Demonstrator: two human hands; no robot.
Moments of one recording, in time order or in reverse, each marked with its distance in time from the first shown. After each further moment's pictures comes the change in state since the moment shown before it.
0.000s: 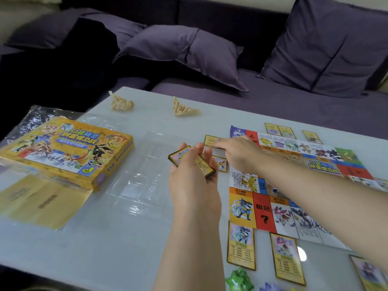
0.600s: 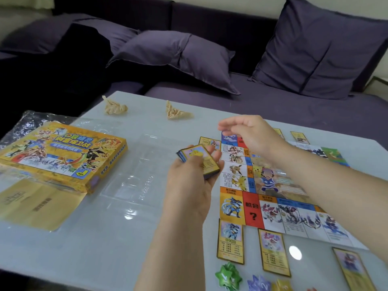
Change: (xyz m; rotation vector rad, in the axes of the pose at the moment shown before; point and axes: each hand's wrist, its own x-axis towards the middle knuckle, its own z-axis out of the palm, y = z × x) left_hand 0.000 -0.002 0.000 0.326 -0.183 -0.068; right_hand -0.037 -0.008 -0.057 0.761 0.245 0.135
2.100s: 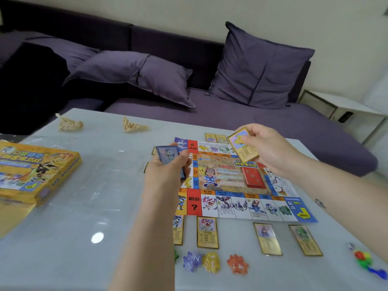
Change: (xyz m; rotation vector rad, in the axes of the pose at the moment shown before) left_hand -0.037 -0.036 0.040 0.390 -0.068 0.163; right_hand -0.111 0.008 -0.110 0.271 0.202 0.228
